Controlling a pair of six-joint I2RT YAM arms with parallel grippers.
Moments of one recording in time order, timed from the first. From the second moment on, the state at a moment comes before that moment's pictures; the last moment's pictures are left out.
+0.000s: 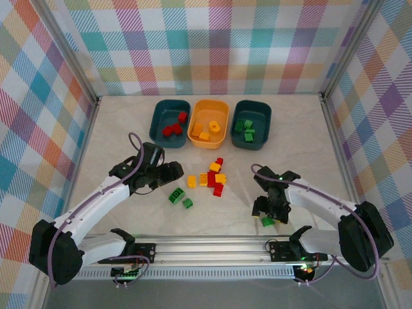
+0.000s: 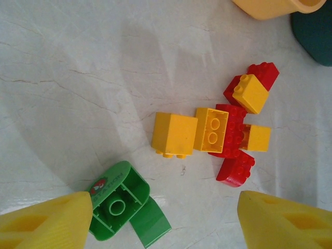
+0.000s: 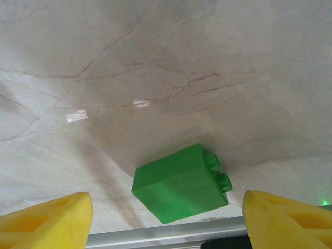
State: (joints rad) left arm -0.50 1.12 0.82 -0.66 0.12 -0.82; right arm 0.62 1.22 0.63 -1.02 -0.10 0.84
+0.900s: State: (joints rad) left arm -0.51 1.06 0.82 -0.66 0.11 -0.84; right arm 0.76 1.40 0.71 -0.93 -0.09 0.91
